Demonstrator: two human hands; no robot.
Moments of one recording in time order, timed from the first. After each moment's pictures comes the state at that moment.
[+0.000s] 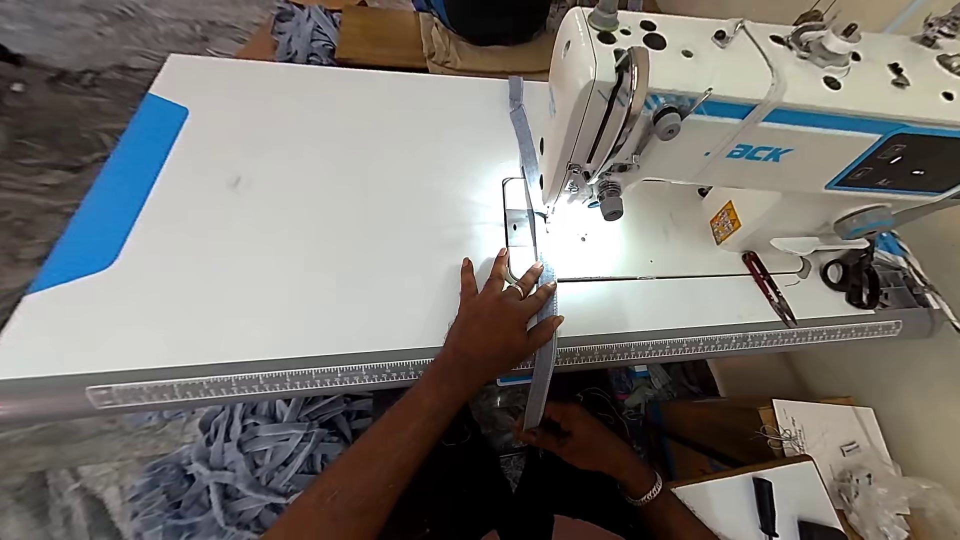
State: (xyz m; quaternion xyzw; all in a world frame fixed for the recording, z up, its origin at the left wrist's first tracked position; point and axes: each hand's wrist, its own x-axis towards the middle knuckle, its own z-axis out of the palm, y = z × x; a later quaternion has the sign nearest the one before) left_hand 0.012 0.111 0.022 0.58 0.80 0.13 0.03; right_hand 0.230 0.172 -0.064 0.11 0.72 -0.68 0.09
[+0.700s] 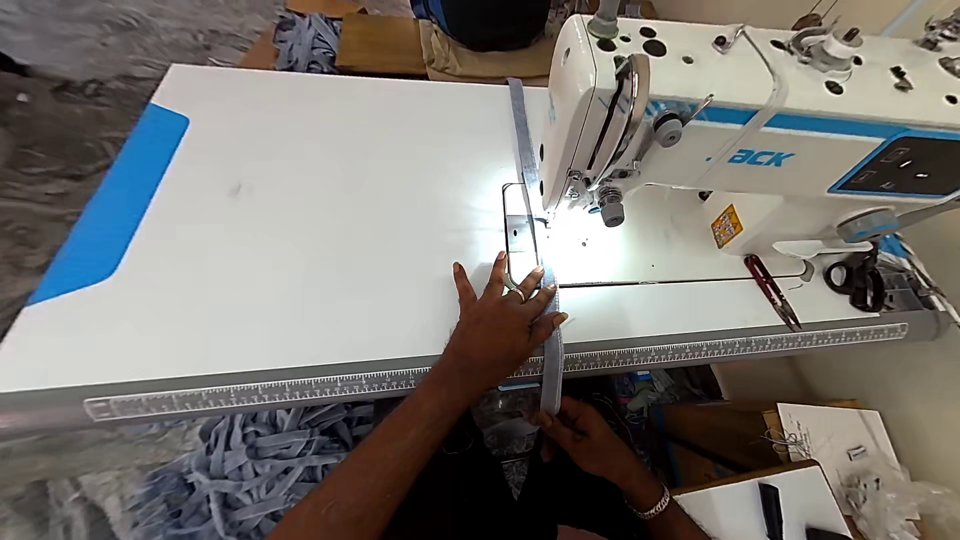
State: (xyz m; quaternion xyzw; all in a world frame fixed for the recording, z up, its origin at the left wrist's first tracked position) left_hand 0.011 0.114 0.024 0.57 0.81 0.13 0.04; right_hand 0.233 0.170 -0.055 0.17 0.64 -0.74 0.01
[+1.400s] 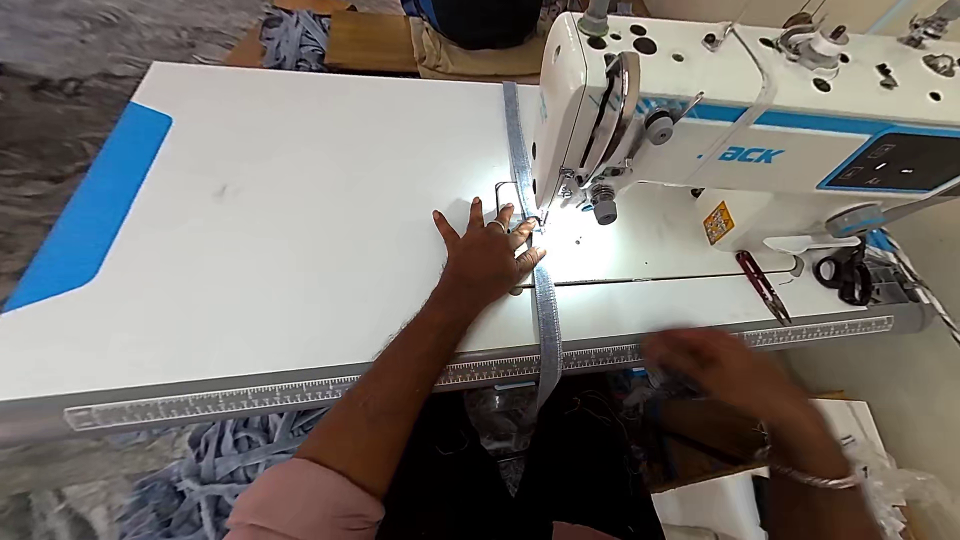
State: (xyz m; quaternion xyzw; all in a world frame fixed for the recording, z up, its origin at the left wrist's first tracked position) left_hand -0.052 0.176 0.040 0.49 0.86 0.09 0.08; right_hand 0.269 0.289 0.082 0.30 0.89 -0.34 0.03
